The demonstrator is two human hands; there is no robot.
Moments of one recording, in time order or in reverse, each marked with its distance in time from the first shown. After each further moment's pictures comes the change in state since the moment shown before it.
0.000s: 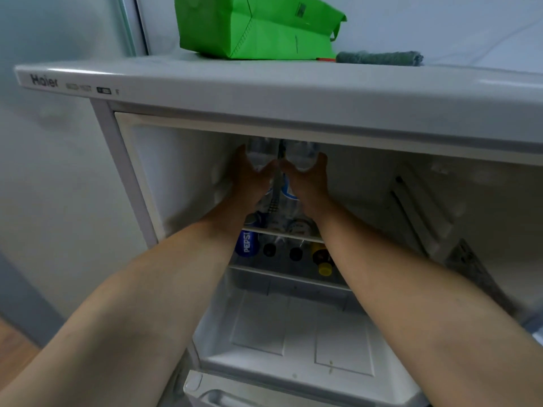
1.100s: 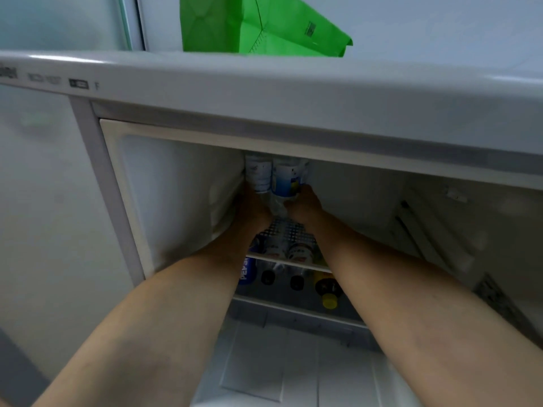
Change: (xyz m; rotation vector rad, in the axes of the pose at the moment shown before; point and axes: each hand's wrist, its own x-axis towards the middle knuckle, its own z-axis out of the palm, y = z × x) left_hand 0.026 -0.048 0.017 0.579 -0.192 -0.067; right_hand 0.064 0.037 0.012 -0.578 -0.198 0.052
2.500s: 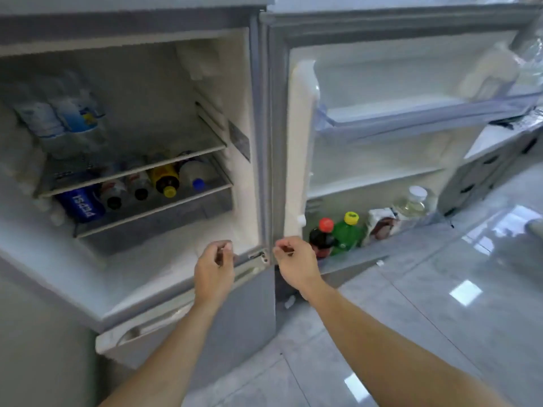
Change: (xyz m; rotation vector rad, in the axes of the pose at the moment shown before) left_hand -0.426 -0.001 0.064 -0.376 -0.408 0.148; right_hand -0.496 0.210 -0.080 0.194 0.527 0.397
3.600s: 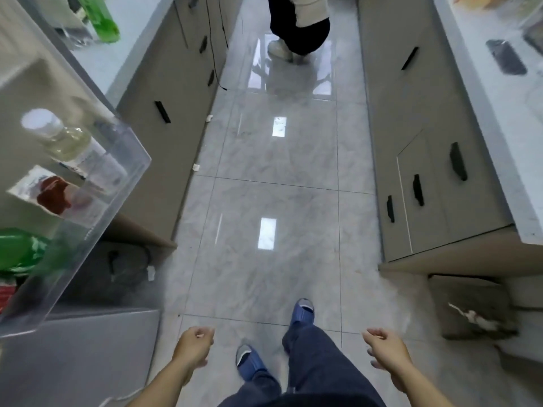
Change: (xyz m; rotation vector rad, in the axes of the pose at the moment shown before) left_hand -0.249 -0.095 0.249 0.641 -1.180 -0.576; right_hand -0.465 0.341 -0.234 0.390 0.800 1.458
